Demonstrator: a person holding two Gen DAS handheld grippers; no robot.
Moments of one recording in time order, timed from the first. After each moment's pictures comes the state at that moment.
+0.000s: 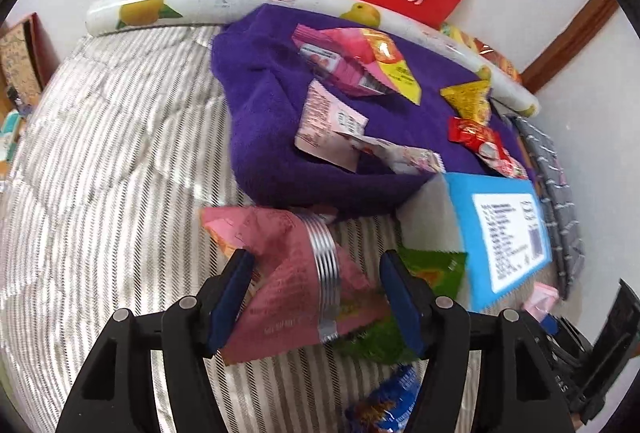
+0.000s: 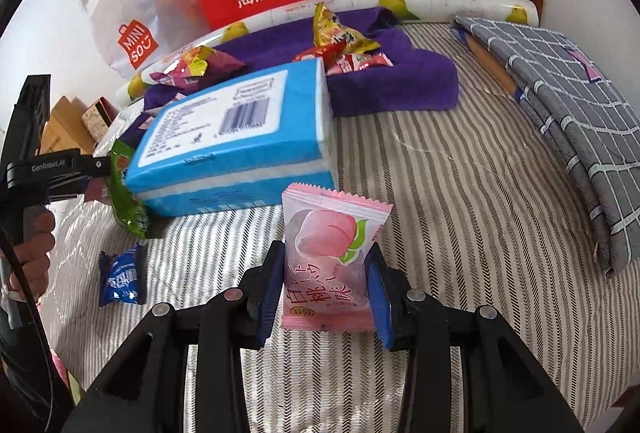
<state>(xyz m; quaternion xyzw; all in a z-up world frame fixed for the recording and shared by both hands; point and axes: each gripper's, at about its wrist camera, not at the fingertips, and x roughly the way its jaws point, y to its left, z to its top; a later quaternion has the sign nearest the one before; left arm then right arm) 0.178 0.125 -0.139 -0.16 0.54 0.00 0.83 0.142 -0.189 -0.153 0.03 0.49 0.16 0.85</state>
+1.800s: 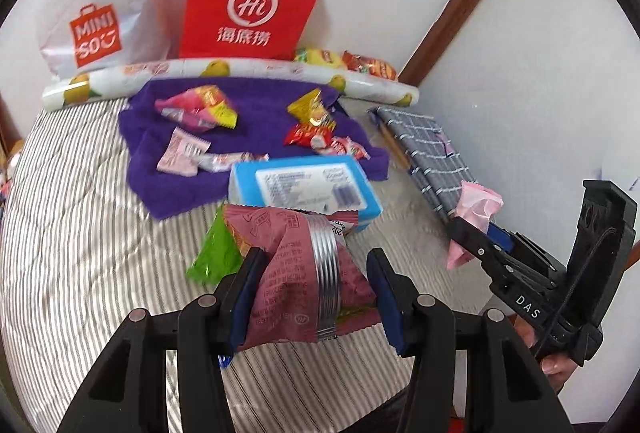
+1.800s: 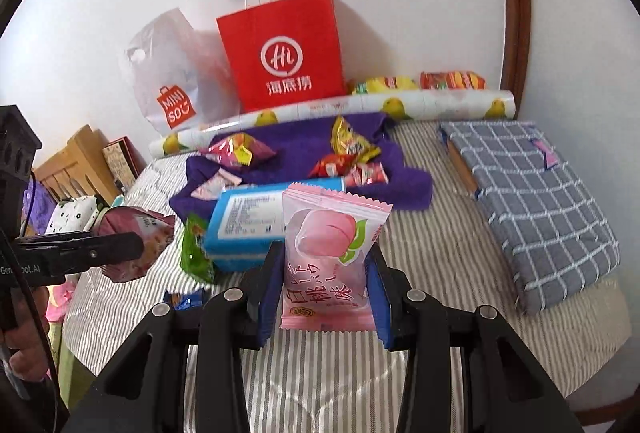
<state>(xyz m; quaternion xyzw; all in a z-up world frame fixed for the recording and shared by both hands) 0.097 0.039 -0.025 -0.14 0.46 -0.14 0.87 0.099 -0.194 -0.037 0.01 0.39 0.16 0.91</state>
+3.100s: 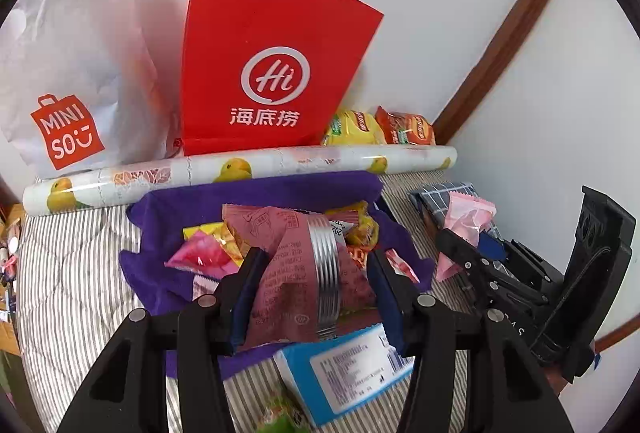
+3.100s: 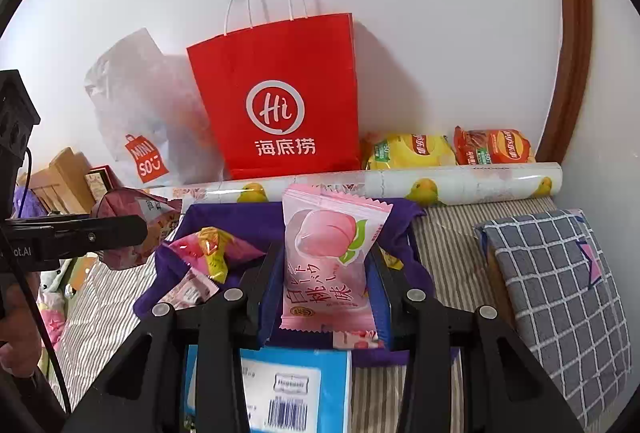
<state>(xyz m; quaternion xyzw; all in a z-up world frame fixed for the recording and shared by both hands) 0.261 0.076 -0.001 -0.13 0.44 -0.11 0.88 0.270 -0.139 -0.027 -0.01 0.37 0.18 0.91</state>
